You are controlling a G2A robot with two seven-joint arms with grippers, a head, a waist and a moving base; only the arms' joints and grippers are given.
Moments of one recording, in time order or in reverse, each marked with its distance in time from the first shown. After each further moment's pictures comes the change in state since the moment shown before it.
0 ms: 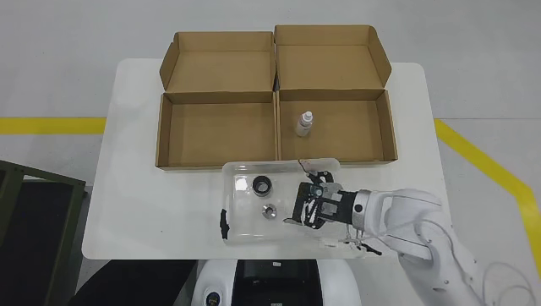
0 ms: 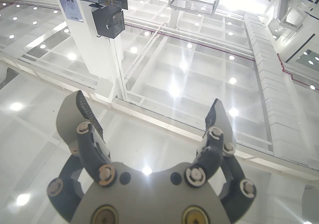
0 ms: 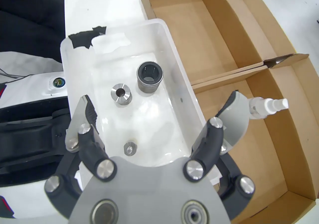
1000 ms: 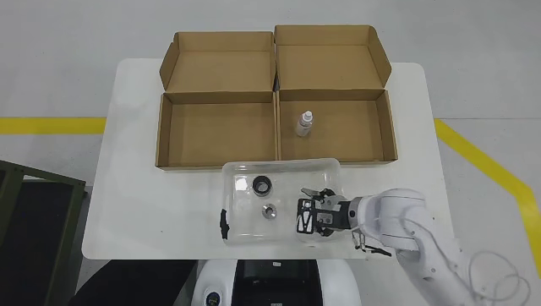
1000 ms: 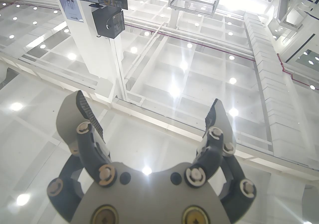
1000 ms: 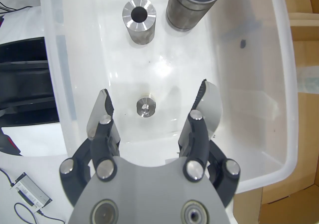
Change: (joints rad) left arm 0.000 0.000 0.000 0.000 0.000 0.000 0.000; right arm 0.052 0.067 -0.100 0.133 -0.025 -0.076 0.180
